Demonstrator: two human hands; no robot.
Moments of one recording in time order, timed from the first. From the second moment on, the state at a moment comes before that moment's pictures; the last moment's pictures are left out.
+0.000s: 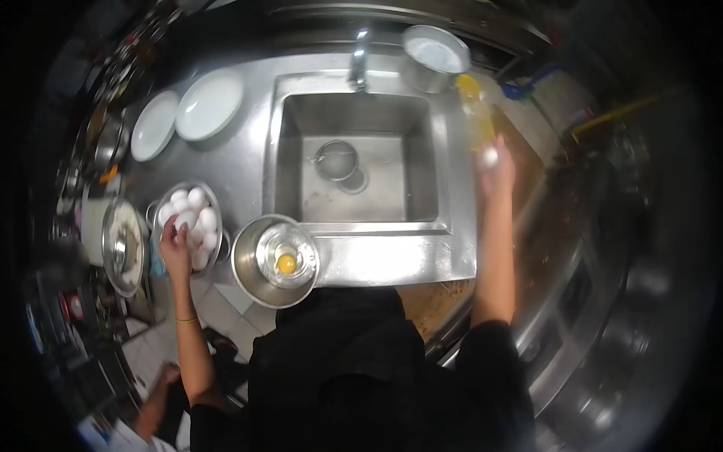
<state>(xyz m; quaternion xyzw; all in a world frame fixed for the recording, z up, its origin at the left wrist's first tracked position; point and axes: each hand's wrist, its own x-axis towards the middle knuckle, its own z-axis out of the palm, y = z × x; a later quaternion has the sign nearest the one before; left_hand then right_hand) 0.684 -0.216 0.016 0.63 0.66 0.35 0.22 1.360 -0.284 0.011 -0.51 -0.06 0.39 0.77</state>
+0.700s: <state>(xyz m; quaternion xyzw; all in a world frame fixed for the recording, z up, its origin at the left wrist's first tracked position) 0.789 -0.338 0.071 0.55 0.50 0.41 0.53 0.986 -0.329 0.074 -0.35 -0.29 0.70 0.55</state>
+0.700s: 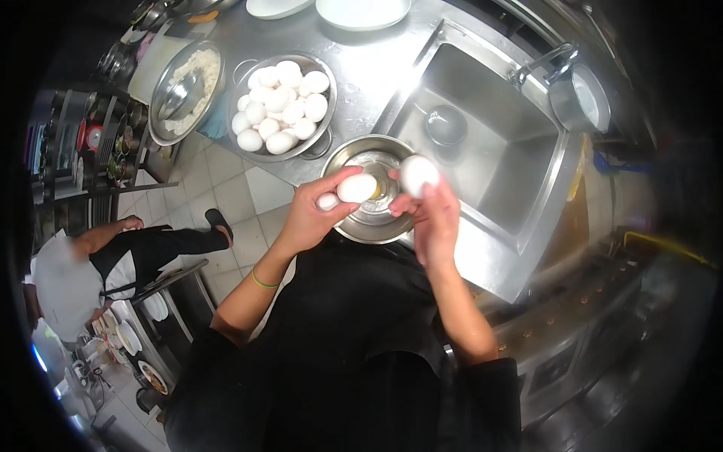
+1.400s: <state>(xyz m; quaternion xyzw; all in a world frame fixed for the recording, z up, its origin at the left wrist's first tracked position) 0.799 -0.329 0.050 0.65 0.51 0.38 0.41 0.955 -0.323 0.061 -0.54 -0.65 0.42 0.33</state>
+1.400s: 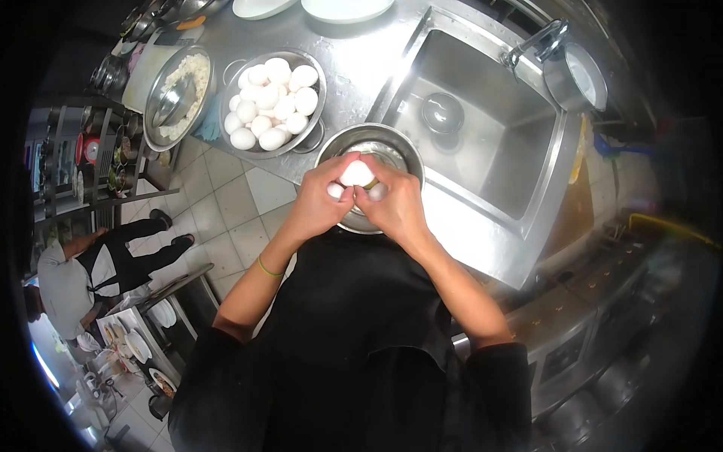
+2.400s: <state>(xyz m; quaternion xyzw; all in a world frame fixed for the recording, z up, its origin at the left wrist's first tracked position) 0.776 -0.328 0.056 0.31 0.37 0.43 0.76 1.316 -0.220 0.193 -0.58 -0.42 0.05 0.69</state>
